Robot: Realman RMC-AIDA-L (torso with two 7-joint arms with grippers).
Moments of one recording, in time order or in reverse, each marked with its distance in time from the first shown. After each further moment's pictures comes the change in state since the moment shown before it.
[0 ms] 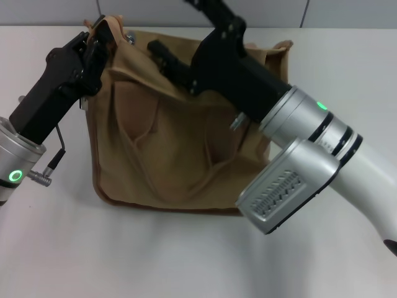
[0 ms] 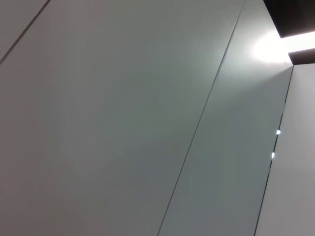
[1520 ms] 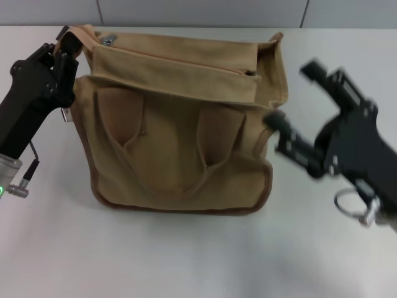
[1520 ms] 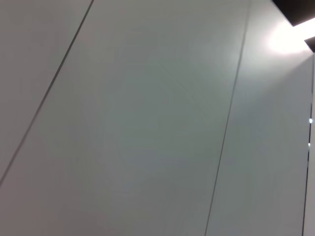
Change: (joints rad) left arm 0.073 0.003 -0.056 0.000 -0.007 0.010 0.147; right arm -0.167 -0.003 -0.054 -0.434 -0.085 -0.753 1.141
